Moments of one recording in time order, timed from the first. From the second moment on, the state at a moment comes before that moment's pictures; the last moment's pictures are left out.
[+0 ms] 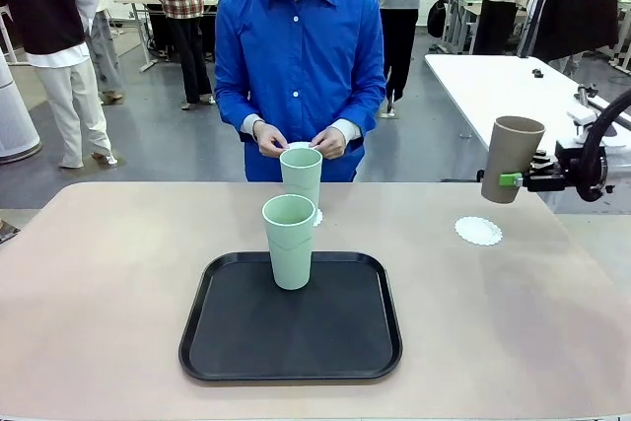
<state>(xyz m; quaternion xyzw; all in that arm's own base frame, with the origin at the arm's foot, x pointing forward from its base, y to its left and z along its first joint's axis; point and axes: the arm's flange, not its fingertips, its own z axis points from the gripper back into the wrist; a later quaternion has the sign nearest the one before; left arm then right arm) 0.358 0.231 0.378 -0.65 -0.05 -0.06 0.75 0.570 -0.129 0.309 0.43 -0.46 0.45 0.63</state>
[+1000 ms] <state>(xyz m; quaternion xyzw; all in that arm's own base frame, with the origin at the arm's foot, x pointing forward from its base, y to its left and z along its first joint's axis) 0.358 0.231 0.378 -0.65 -0.05 -0.06 0.75 0.571 -0.113 0.259 0.45 -0.42 0.45 0.65</state>
